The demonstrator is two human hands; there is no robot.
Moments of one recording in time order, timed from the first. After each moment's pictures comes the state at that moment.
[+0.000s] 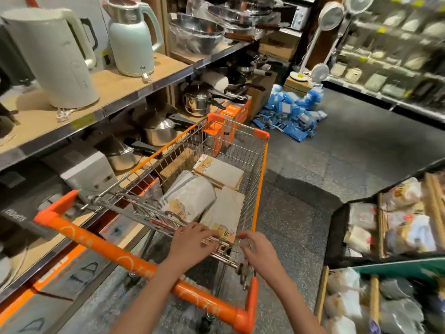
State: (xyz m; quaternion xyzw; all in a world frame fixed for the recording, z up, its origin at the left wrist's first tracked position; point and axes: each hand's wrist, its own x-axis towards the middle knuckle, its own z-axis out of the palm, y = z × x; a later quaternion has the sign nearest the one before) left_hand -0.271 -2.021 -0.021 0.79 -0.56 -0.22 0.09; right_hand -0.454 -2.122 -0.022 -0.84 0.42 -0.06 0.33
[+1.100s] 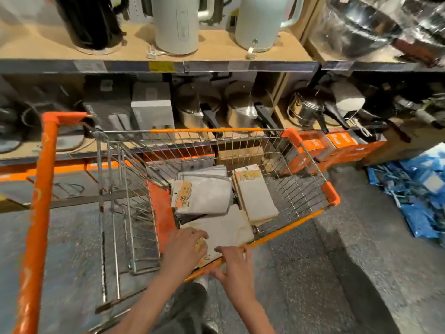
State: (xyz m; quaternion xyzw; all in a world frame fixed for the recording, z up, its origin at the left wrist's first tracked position) left_hand -0.348 -2.164 -0.076 0.96 -0.14 -0.12 0.22; right_hand -0.419 -2.315 -0.104 -0.96 0.03 0.06 0.26
